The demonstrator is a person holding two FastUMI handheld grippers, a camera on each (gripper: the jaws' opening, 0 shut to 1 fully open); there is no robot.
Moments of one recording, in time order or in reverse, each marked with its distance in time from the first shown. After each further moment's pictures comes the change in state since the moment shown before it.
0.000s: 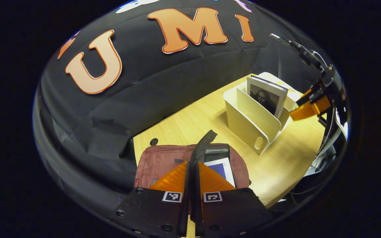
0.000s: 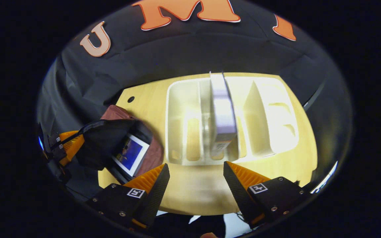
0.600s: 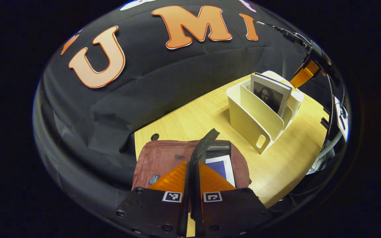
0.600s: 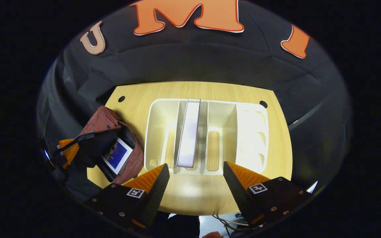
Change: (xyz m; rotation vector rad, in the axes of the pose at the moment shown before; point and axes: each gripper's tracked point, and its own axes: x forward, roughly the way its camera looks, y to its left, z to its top) left arm 0.002 -0.001 -0.014 -0.037 0.034 0.020; right arm -0.012 -0.043 0.061 -0.092 0.058 -0.036
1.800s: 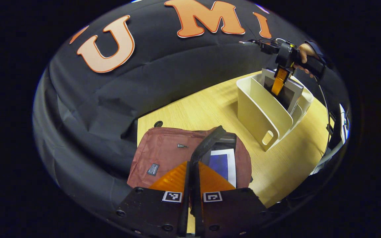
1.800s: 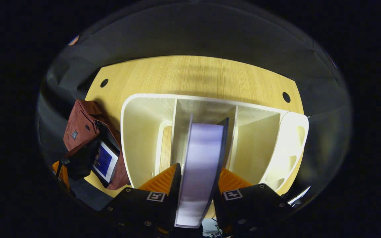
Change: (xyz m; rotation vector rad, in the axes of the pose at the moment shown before) left arm 0.013 0.000 -0.026 -0.090 0.074 0.044; right arm 0.127 0.013 0.028 -0.034 0.297 -0.028
